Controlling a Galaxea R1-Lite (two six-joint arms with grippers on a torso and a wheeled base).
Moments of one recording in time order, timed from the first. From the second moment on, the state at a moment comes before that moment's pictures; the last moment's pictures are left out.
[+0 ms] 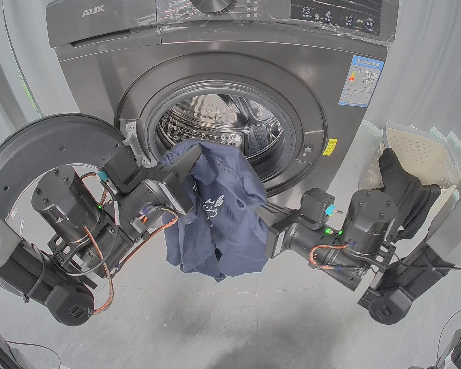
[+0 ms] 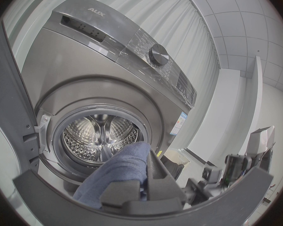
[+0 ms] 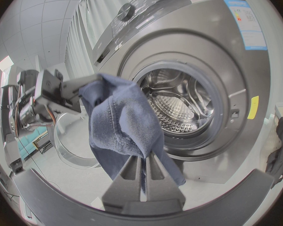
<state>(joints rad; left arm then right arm) -0.59 1.81 -0.58 -1.54 -0.03 -0.27 0.75 2.00 -0.68 -1.37 -0.05 0.07</state>
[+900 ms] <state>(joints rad) -0.66 1.98 -0.41 -1.54 -0.08 -0.26 0.71 1.70 -0.59 -1.42 -0.02 0.09</state>
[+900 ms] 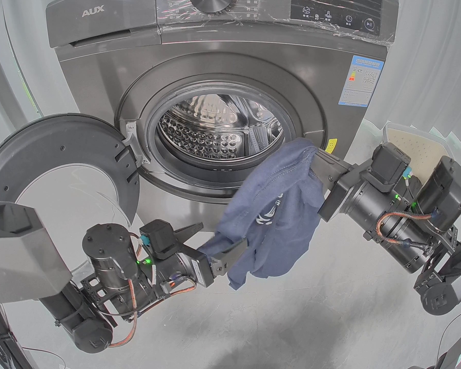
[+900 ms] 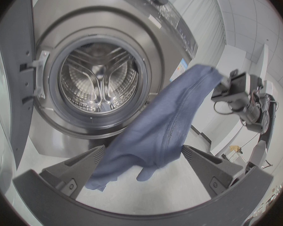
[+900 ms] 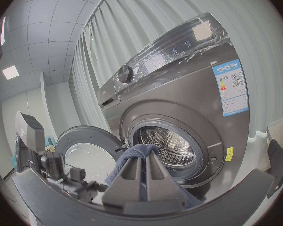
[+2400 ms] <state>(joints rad) -0.70 2.26 -0.65 -1.55 -0.09 -0.21 0.72 1.71 -0.63 -1.42 -0.03 0.10</state>
